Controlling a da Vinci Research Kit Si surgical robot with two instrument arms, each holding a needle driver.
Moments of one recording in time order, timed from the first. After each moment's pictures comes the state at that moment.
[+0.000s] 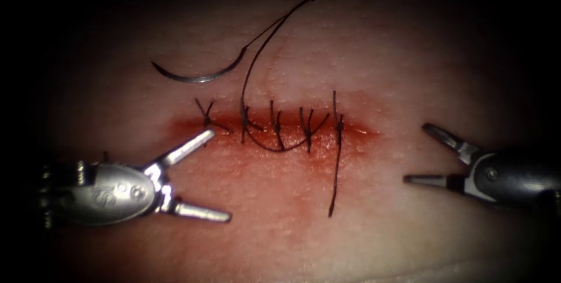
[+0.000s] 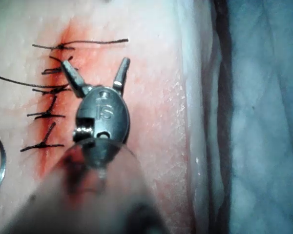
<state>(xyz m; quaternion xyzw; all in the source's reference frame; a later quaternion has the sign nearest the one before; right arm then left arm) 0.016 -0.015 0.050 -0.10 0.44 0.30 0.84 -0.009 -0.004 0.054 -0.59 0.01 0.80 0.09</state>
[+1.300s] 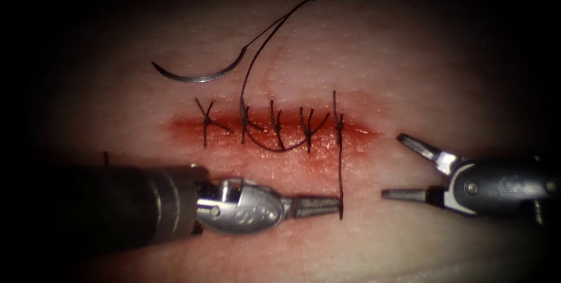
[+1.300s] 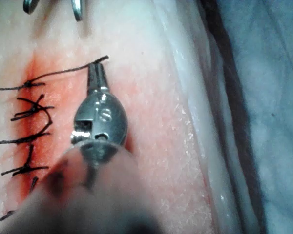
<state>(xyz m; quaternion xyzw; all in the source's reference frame) 0.019 -0.016 0.049 -0.11 0.46 0.24 0.85 -0.018 -0.005 0.064 -0.58 -0.01 0.82 0.02</state>
